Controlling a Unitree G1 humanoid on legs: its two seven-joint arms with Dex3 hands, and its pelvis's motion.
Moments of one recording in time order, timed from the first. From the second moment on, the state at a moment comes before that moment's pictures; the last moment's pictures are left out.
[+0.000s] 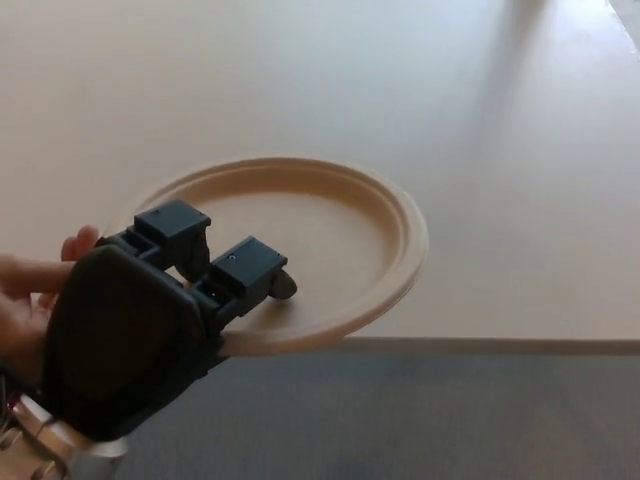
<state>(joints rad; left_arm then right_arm) 0.07 0.34 0.02 -0.41 1.06 -0.52 0.25 -0.31 -0.44 0.26 1.32 -0.37 -0.16 0.09</state>
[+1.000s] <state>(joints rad) -0.35 0.39 -0.19 0.08 1.12 -0.39 0.36 -0.35 -0.45 0.26 1.31 -0.38 -0.16 0.10</state>
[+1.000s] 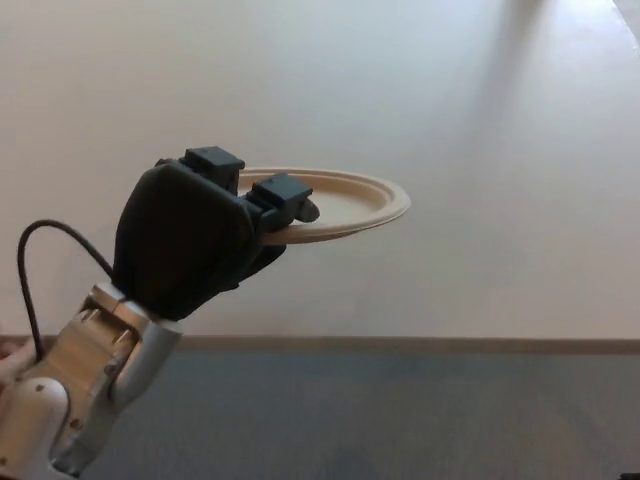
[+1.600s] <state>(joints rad) -0.63 0.35 -0.42 0.53 1.16 -0.21 0.36 -0.36 -0.45 0.26 1.31 -0.39 -0.16 0.10</state>
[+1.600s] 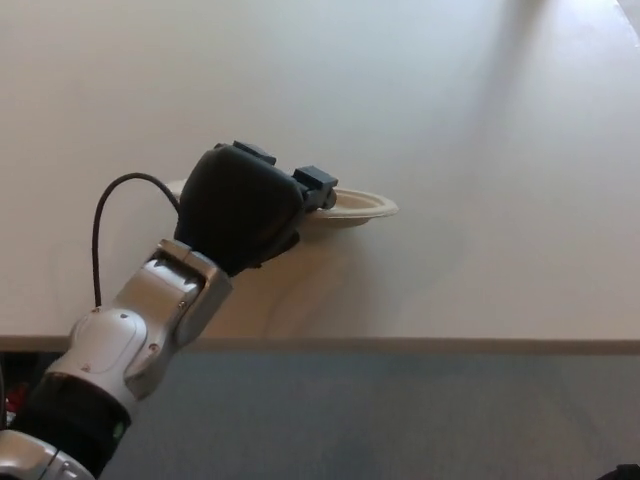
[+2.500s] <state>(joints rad) -0.64 0.31 -0.37 0.52 1.05 -0.03 -0.10 -0.37 -0.44 0.26 1.30 -0.38 -0.16 0.10</state>
